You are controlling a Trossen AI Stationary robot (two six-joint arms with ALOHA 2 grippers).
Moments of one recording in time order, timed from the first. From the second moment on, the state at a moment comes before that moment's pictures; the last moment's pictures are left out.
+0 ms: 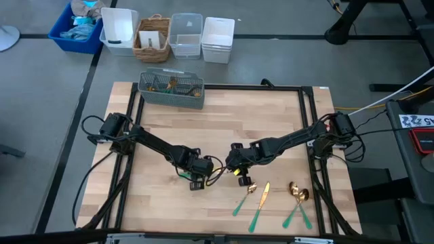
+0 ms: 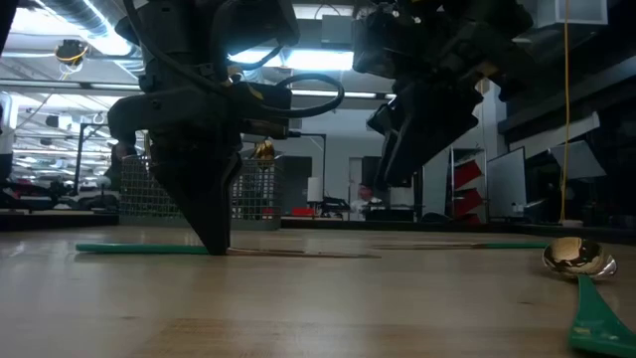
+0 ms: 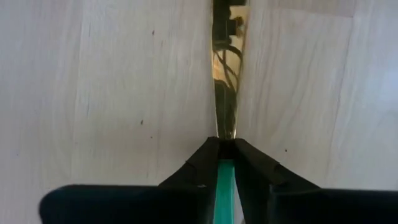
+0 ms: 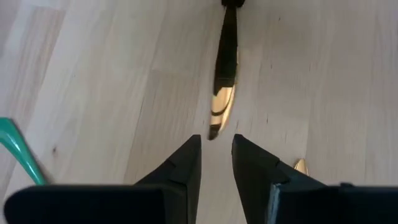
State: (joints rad) left arm -0.29 1.88 1.10 -0.50 -0.08 -0.40; right arm 0.22 1.76 1.12 -0.36 -0.05 0.05
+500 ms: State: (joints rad) left arm -0.29 1.88 1.10 -0.51 -0.06 -0.45; right arm 0.22 1.76 1.12 -0.36 -0.05 0.05
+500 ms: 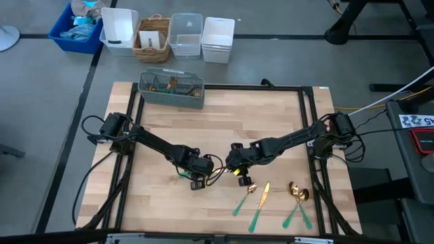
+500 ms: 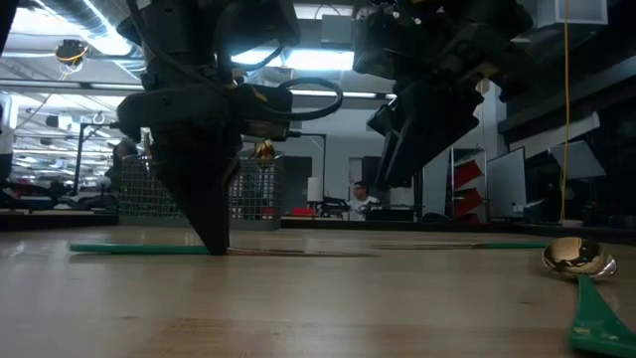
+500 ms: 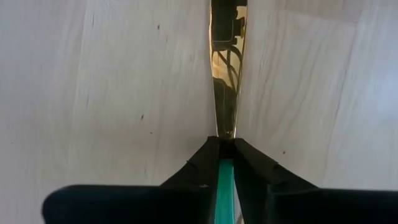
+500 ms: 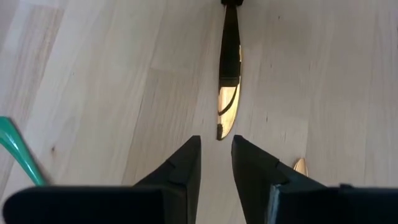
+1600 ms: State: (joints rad) left arm -0.16 1.86 1.10 -0.52 0.17 -0.42; right arm 0.24 1.75 1.12 -0.45 -0.08 -0.03
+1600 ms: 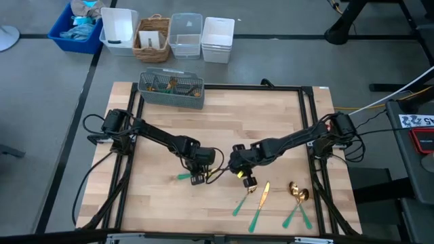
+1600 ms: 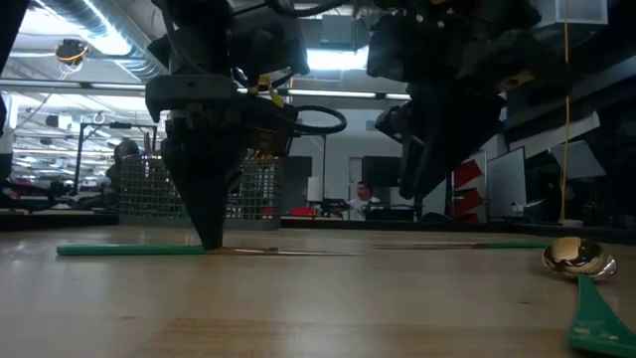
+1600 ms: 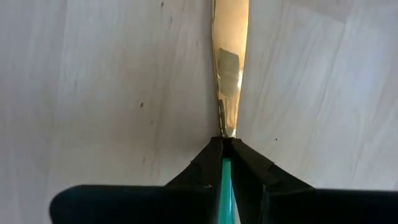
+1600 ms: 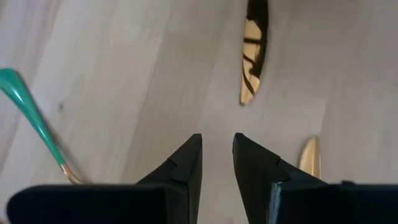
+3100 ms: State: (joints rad) left arm -0.26 1.85 1.10 -0.48 0.07 -0.49; right arm 0.28 1.90 1.12 -0.23 -0.01 0.03
